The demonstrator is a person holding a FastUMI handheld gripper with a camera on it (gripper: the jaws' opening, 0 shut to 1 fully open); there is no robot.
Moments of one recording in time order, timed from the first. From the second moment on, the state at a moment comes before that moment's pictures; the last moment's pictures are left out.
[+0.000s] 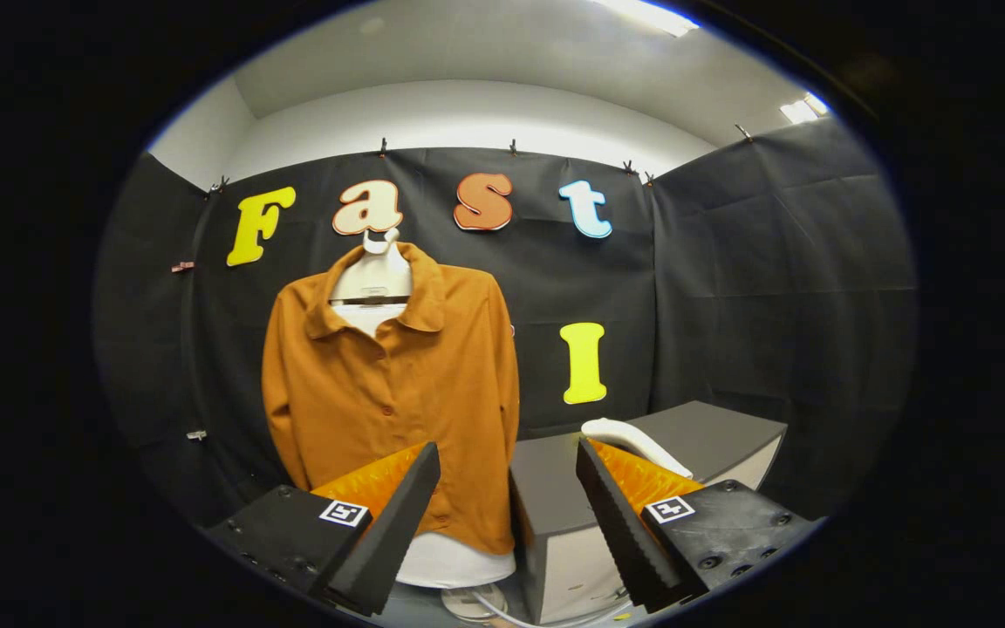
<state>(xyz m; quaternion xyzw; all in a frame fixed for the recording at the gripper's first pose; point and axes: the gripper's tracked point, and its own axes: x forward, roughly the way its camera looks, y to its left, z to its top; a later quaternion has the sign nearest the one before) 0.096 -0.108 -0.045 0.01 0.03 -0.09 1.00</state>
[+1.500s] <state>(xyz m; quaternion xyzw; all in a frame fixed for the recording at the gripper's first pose) 0.291 -0.344 -0.217 0.06 0.27 -0.08 0.96</state>
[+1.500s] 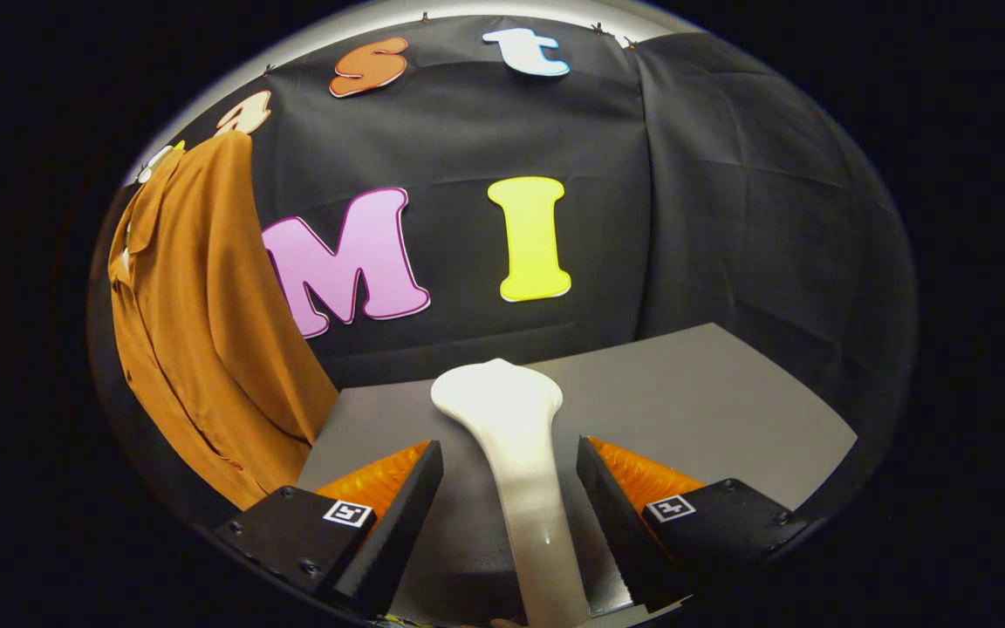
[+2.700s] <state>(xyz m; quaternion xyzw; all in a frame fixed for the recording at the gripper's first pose) 0.289 -0.361 -0.226 0.06 0.31 -0.11 0.94</state>
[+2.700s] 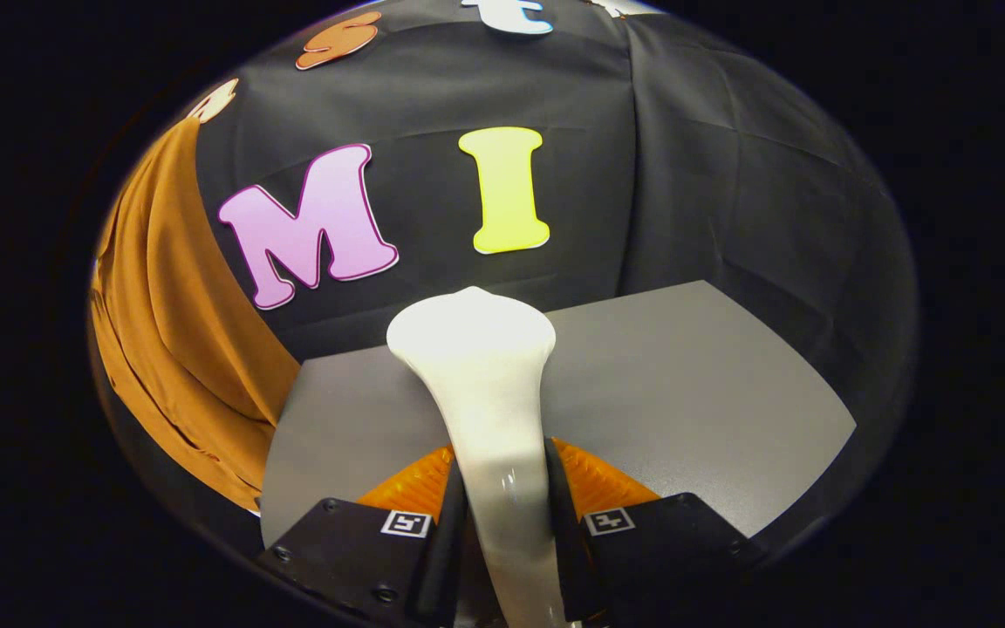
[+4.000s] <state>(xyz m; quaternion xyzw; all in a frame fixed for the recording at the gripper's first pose) 0.184 -0.157 -0.108 0.01 0.15 -0.11 0.98</state>
